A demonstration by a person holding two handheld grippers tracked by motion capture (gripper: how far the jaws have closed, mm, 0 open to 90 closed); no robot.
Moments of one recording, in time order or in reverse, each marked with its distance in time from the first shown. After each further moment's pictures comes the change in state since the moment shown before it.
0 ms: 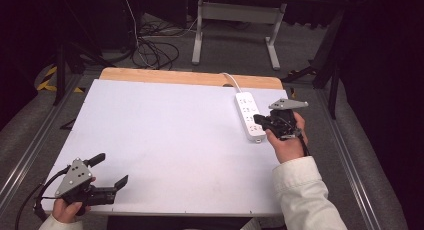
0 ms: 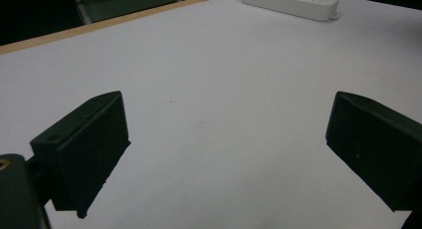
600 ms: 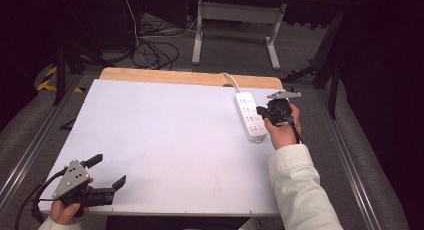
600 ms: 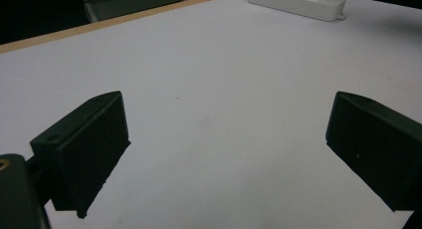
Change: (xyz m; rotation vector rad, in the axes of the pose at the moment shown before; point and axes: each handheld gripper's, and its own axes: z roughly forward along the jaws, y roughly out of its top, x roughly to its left) left arm 0.000 -0.002 -0.003 -0.001 0.020 -0.009; right arm -0.040 -0.001 0.050 0.041 -0.112 0.070
